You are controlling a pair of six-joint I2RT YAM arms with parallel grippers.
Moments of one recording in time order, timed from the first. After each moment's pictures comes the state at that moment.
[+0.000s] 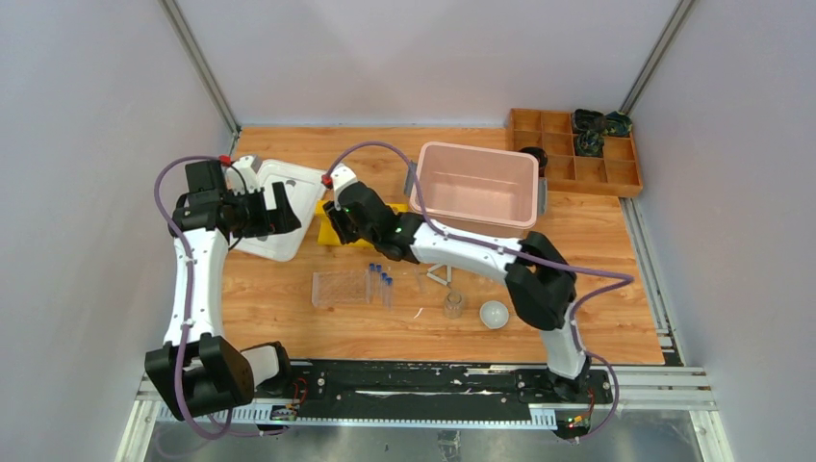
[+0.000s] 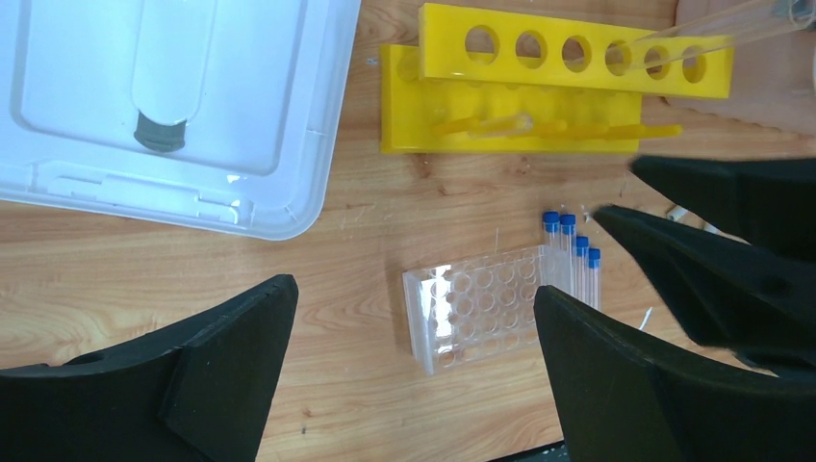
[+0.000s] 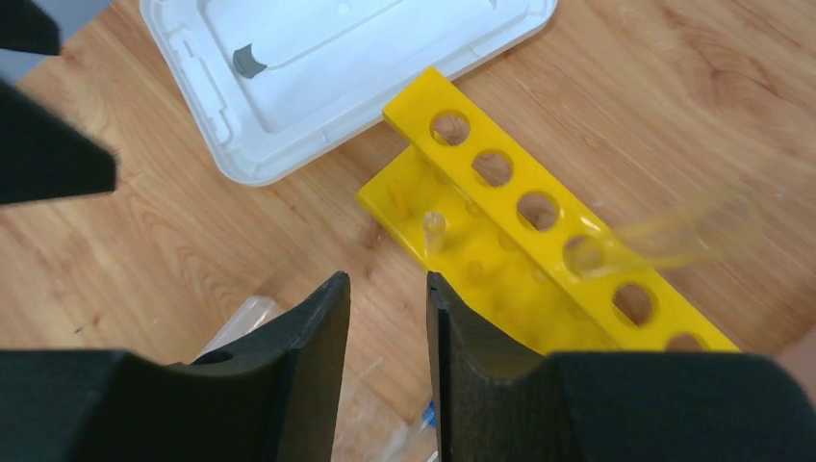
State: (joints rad) left arm 0.26 1.18 1.11 -0.82 0.45 0.05; right arm 1.04 2.05 1.67 -0.07 0.20 0.14
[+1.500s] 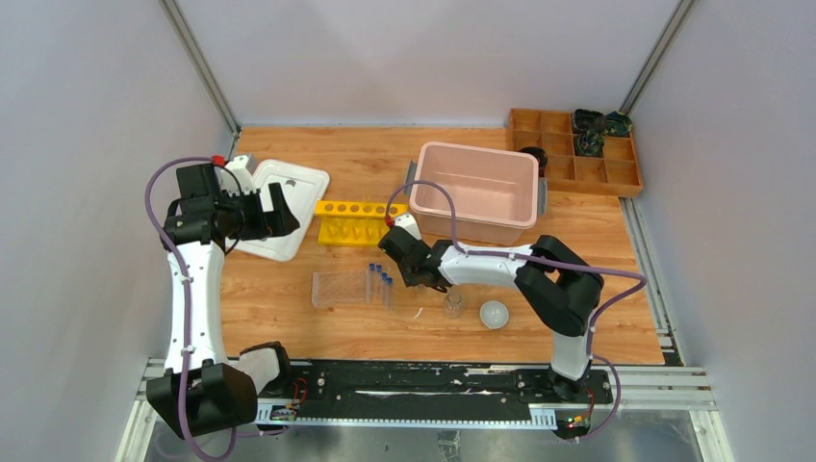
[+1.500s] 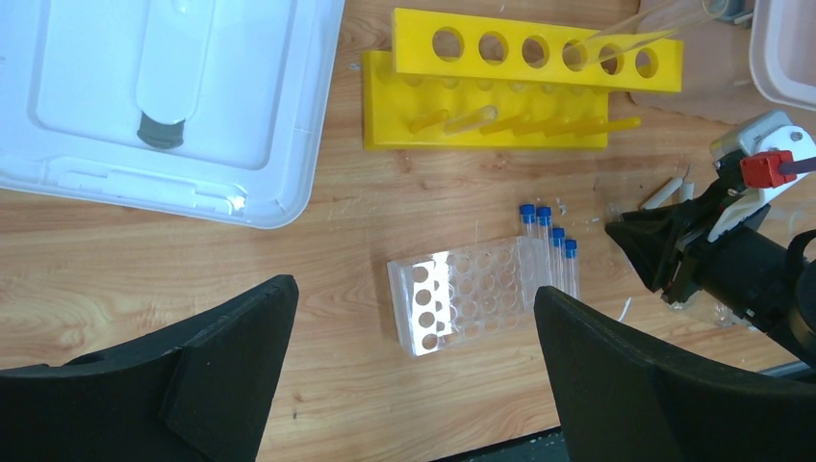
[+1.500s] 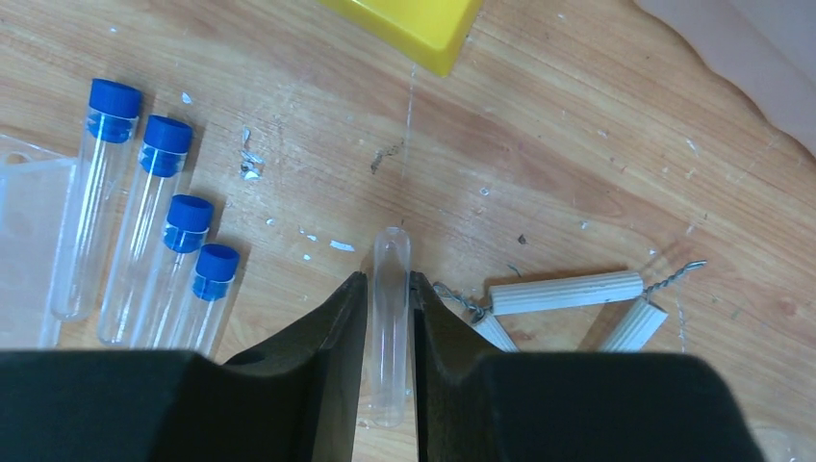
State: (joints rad) left arm 0.27 1.08 1.14 -0.89 0.47 0.04; right arm 1.00 1.86 1.16 -0.31 0.36 0.44
